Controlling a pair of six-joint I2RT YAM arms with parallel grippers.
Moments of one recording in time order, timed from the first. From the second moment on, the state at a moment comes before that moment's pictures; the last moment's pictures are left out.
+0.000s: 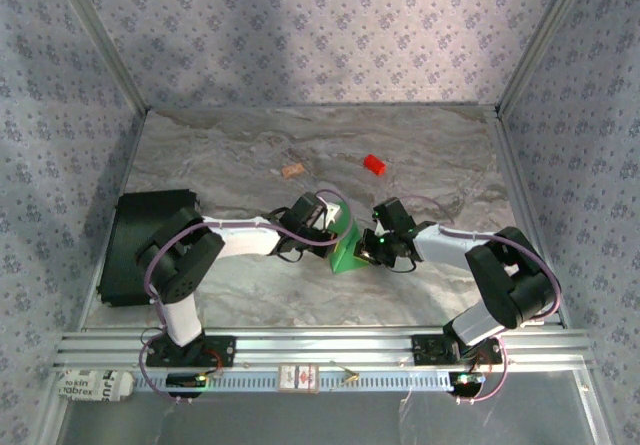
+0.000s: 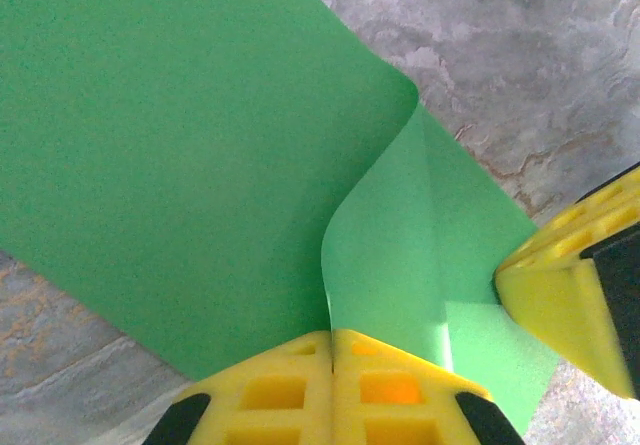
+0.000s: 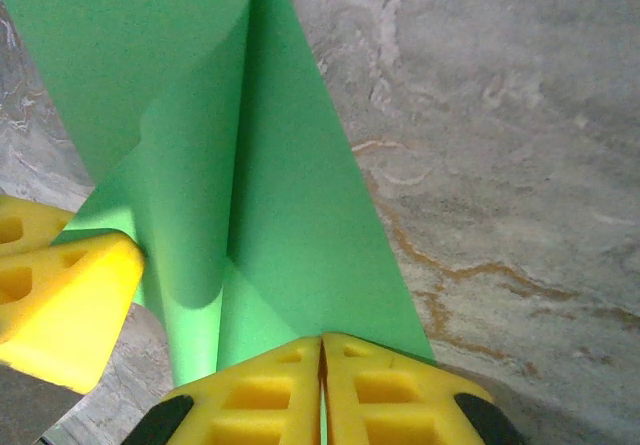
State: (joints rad) left arm -0.84 1.79 0.92 -0.03 0.21 -0.37; right arm 0.54 1.52 0.62 -0.16 -0.37 0.86
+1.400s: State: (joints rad) left arm -0.84 1.82 0.92 -0.02 0.21 -0.35; right arm 0.54 1.52 0.62 -0.16 -0.37 0.85
